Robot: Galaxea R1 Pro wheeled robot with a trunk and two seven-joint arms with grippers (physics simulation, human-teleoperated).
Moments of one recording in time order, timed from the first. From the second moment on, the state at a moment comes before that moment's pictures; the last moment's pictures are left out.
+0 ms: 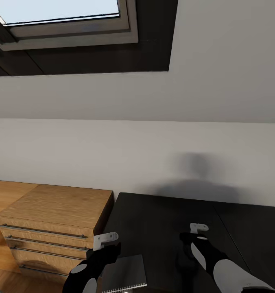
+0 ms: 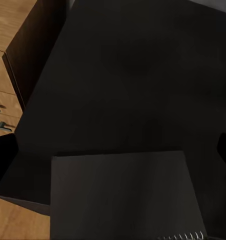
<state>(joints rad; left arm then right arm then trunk) -0.03 -0.09 -0.30 -1.62 0.39 0.65 0.44 -0.68 -0.03 0.03 -0.27 -0.10 0.12 -0.15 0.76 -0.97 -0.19</state>
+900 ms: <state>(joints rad) -0.03 -0.09 -0.30 -1.62 0.39 0.65 0.44 -0.69 -0.03 0.03 -0.26 -0.12 0.29 -0.15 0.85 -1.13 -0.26</state>
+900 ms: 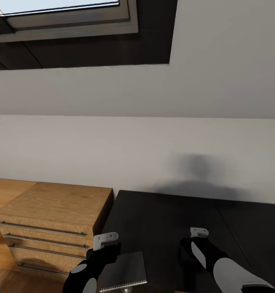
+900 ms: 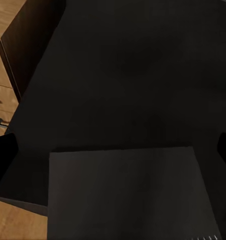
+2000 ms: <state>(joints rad) -0.03 -0.08 -0.30 -1.62 0.39 0.65 0.44 -0.69 -0.03 0.02 -0.27 -0.12 0.35 -0.11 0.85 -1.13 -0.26</state>
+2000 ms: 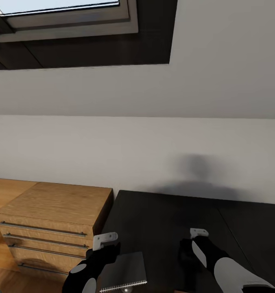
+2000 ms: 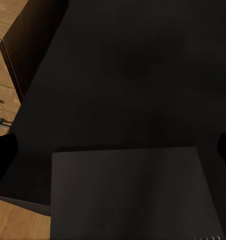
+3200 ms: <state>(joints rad) -0.03 -0.08 -0.29 -1.62 0.38 0.65 0.44 -0.44 -0.07 -0.10 -1.14 -0.24 0.68 -0.06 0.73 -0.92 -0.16</state>
